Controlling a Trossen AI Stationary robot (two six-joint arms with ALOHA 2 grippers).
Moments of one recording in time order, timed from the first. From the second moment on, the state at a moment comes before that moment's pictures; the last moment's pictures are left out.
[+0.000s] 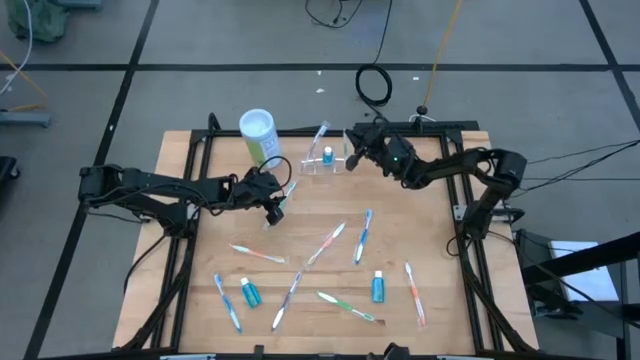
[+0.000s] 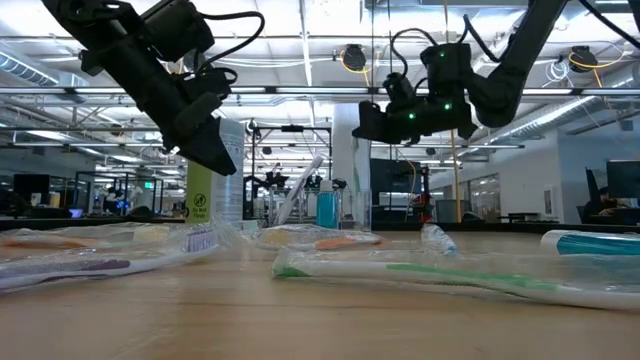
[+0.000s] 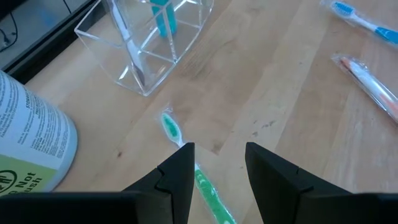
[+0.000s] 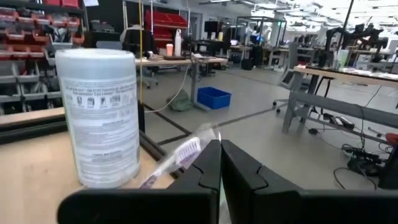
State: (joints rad) left arm 0.13 1.25 0.58 -0.08 -0.29 -0.23; right arm -0.49 1.71 0.67 1.08 0.21 -0.06
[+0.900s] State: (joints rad) left arm 0.13 1.26 0.58 -0.04 -0.27 -0.29; right arm -0.43 1.52 0.55 0.55 0.21 0.06
